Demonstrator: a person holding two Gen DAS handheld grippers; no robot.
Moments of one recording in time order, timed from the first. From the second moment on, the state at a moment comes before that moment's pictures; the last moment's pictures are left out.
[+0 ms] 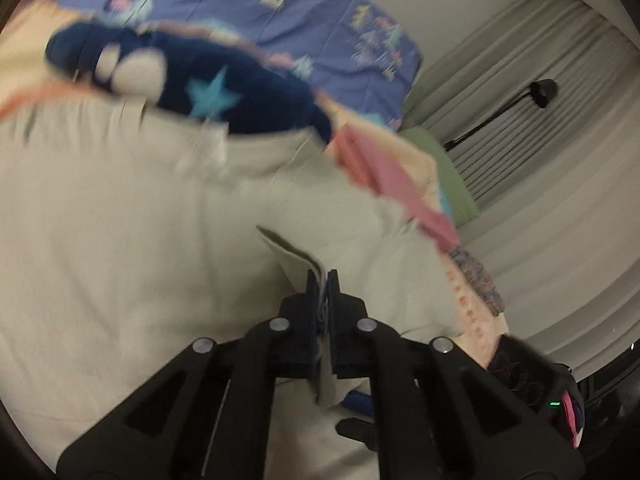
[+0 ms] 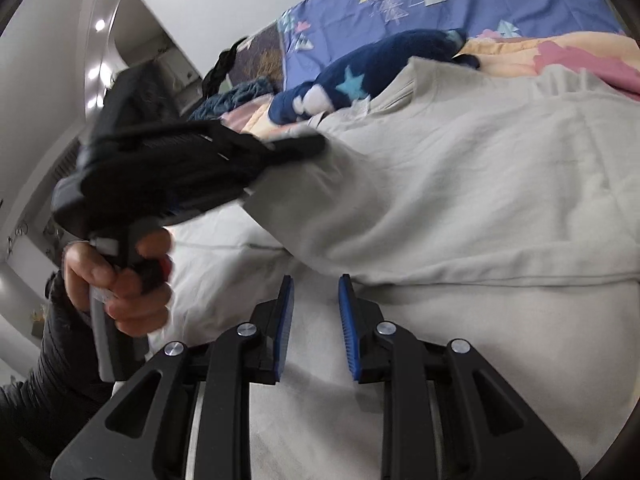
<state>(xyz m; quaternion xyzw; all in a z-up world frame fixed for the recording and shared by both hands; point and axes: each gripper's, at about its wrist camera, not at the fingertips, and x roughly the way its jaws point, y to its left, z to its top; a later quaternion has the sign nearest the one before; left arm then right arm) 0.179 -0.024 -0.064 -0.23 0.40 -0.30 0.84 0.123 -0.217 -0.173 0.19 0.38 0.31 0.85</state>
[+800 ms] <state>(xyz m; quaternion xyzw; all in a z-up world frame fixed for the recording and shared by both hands) 0.148 0.117 0.021 -0.12 0.30 -0.13 0.94 0.140 -0.264 -0.187 0.24 0.38 0.12 0.88</state>
